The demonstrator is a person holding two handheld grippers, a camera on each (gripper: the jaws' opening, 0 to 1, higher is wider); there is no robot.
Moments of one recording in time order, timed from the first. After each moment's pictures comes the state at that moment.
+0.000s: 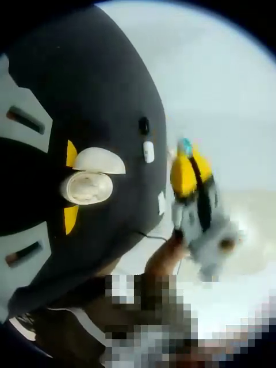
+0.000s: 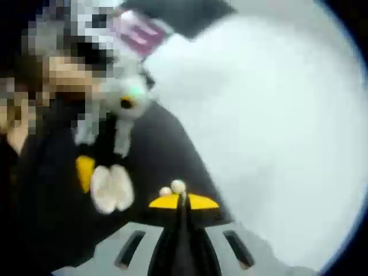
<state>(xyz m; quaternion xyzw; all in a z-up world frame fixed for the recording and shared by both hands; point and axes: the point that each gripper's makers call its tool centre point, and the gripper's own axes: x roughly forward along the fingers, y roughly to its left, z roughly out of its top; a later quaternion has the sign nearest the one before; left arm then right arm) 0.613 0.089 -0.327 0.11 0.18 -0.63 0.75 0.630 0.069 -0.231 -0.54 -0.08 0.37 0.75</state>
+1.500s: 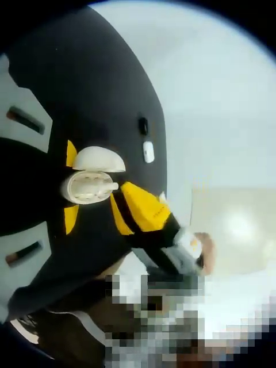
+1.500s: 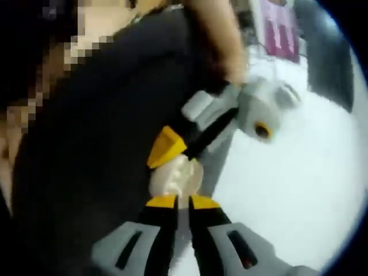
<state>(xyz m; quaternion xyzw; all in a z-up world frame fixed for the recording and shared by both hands) 0.610 0.090 -0.328 0.12 0.17 -0.63 0.75 0.600 0.086 -0.286 -0.71 -0.03 0.40 0.58</state>
